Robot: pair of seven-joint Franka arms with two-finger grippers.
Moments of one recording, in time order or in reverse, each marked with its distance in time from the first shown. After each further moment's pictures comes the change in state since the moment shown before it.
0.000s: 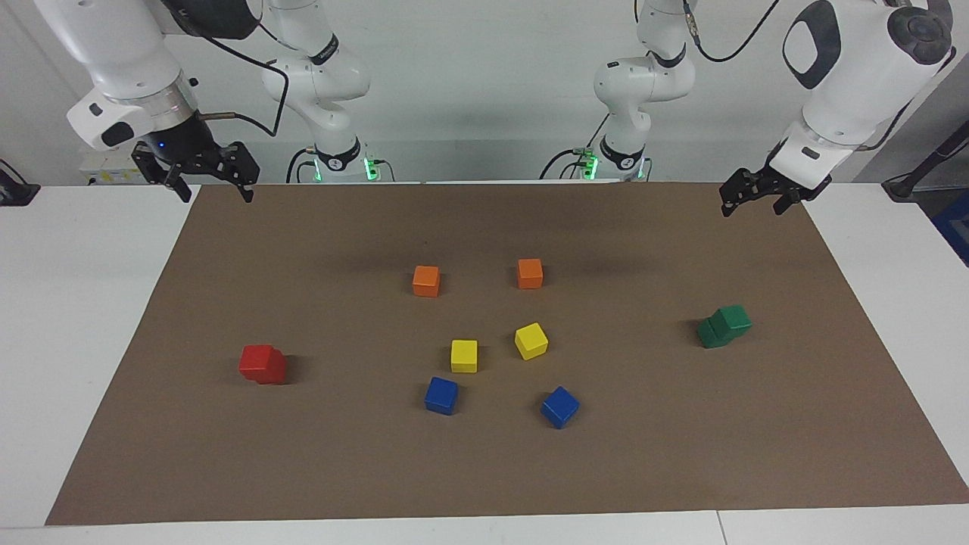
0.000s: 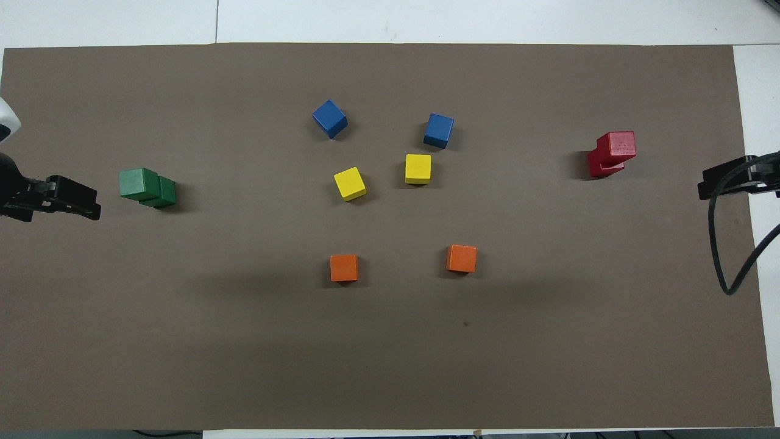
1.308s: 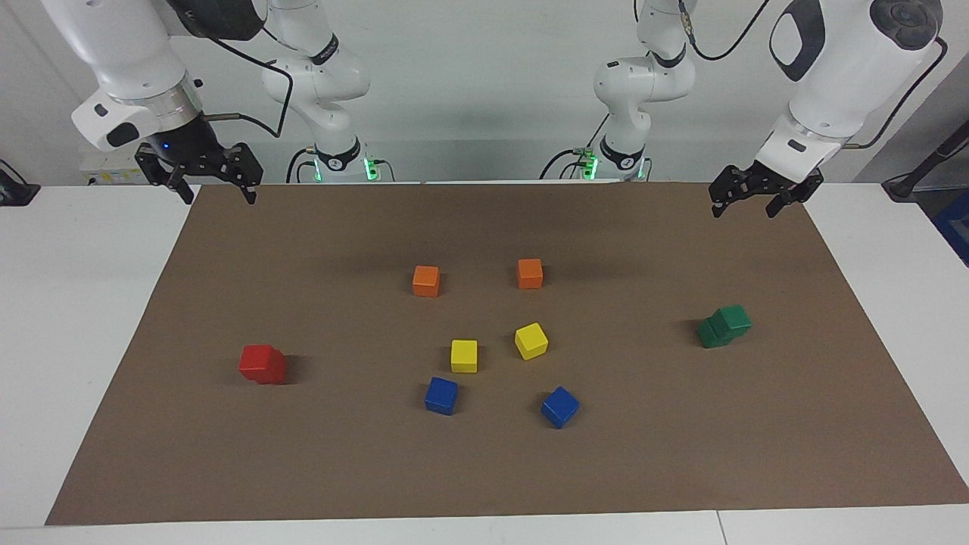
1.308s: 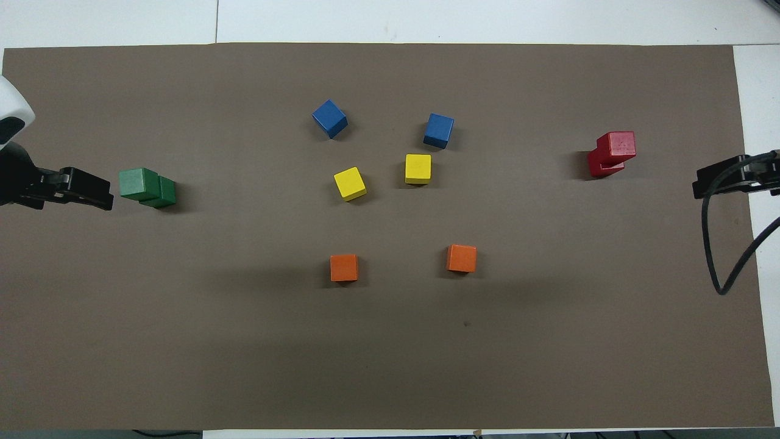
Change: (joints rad) left arm -0.003 0.001 -0.037 0.022 -0.003 0.024 -0.003; right arm 0.011 0.000 0.000 -0.003 0.000 0.004 0.000
